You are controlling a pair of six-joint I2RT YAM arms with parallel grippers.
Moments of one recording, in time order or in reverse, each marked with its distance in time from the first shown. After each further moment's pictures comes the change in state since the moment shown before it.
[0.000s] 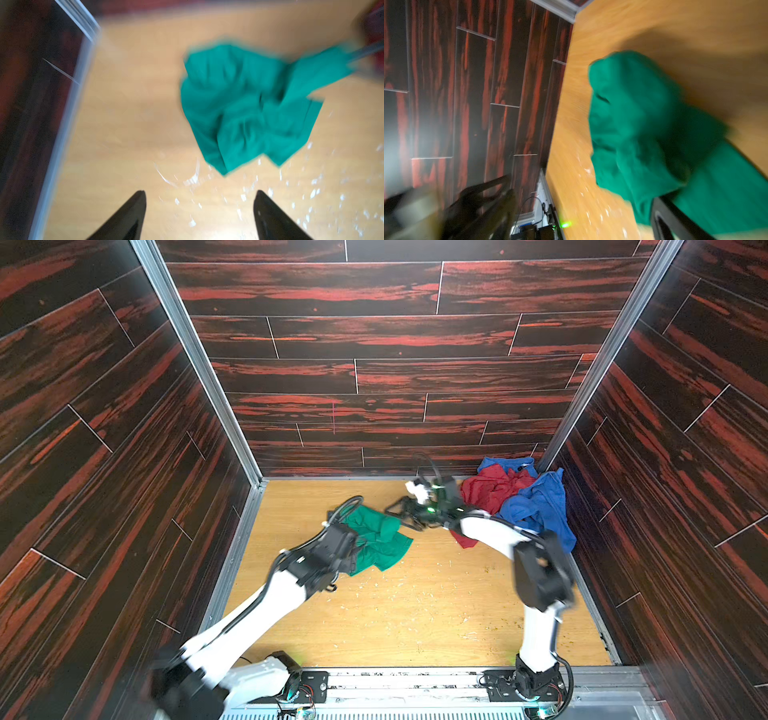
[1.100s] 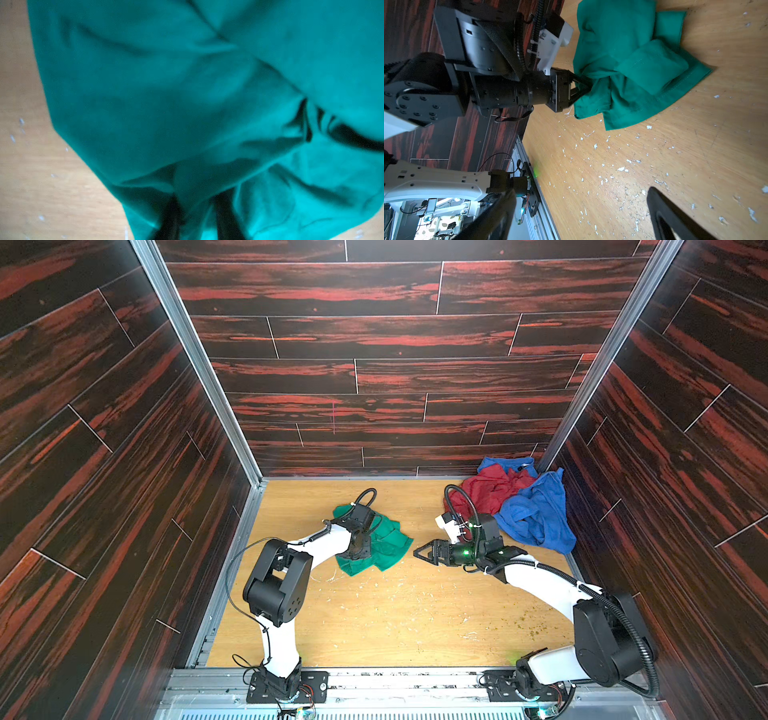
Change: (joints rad) left arm 0.160 0.642 0.255 0.163 0.258 0.001; right arm -0.018 -0.434 -0.527 0.003 -0.011 -0.211
